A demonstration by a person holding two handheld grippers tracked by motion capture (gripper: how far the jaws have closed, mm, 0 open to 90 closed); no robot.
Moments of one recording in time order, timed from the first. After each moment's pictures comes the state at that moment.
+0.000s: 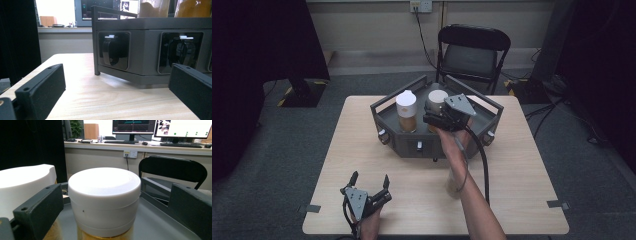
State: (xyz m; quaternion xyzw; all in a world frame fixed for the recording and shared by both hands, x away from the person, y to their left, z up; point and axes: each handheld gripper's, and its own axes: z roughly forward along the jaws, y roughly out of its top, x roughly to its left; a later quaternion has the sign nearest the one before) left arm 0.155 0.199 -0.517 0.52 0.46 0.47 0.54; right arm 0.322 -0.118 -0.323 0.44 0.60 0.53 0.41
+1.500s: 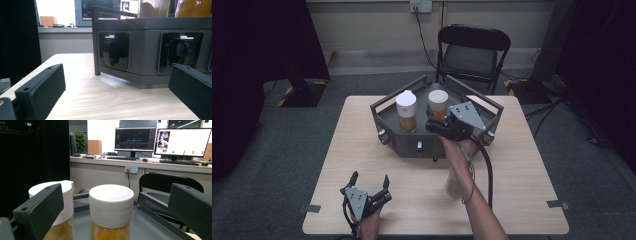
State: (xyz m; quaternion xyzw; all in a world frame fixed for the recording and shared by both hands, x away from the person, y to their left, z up) left arm 0.155 0.199 -0.517 0.52 0.46 0.47 0.54; right arm 0.280 -0.130 -0.325 0.40 0.57 0.57 0.43
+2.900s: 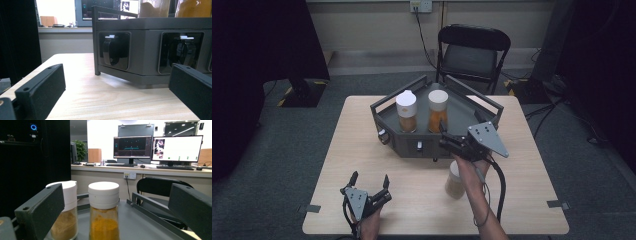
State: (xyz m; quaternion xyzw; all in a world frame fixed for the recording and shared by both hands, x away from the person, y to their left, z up) left arm 0.155 0.198 -0.517 0.52 0.46 0.47 0.54; right arm 0.223 -0.161 -0.337 0.40 0.55 0.59 0.44
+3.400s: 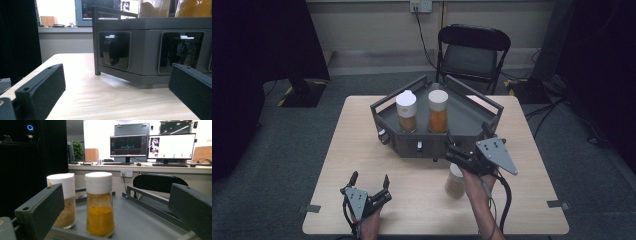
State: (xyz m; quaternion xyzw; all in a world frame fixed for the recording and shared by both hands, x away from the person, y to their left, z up) left arm 0.155 0.198 -0.517 0.52 0.46 0.47 0.54; right arm 0.194 -0.171 -0.354 0.41 0.54 0.59 0.44
